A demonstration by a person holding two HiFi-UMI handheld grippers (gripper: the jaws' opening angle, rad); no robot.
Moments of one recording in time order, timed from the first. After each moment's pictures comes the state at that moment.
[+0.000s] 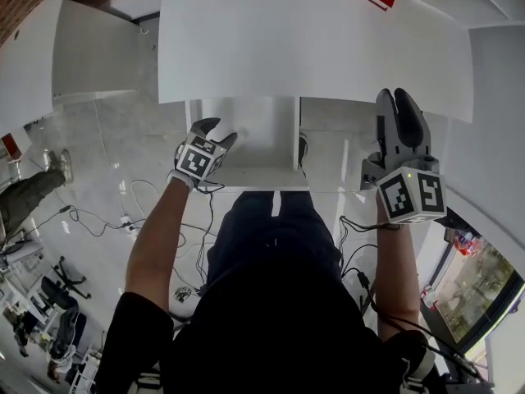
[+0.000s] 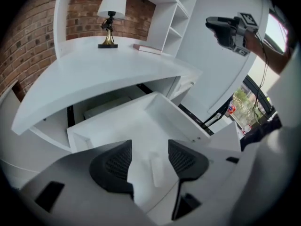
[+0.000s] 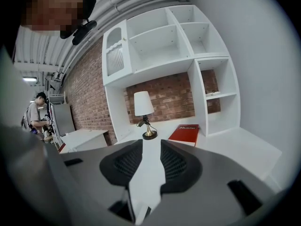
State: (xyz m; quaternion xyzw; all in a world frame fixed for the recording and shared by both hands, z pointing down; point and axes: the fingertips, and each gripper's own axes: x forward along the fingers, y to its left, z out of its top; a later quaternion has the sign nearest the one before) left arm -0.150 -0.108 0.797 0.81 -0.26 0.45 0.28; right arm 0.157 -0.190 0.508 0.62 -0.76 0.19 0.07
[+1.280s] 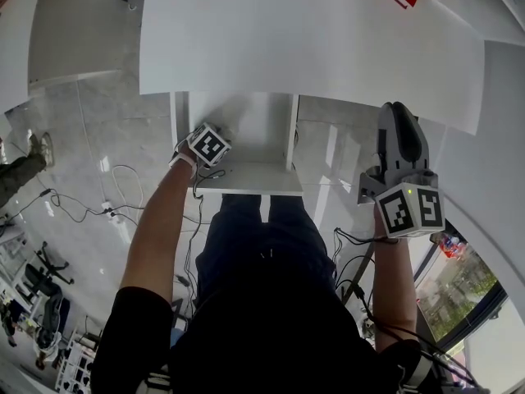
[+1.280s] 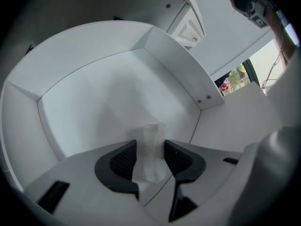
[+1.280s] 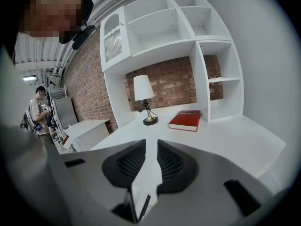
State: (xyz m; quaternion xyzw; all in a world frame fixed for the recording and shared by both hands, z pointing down) left arm -0.156 -0.040 0.930 0.72 -0.12 0.59 0.34; right arm 0.150 -0.192 0.570 0.60 -0.76 0.23 0.11
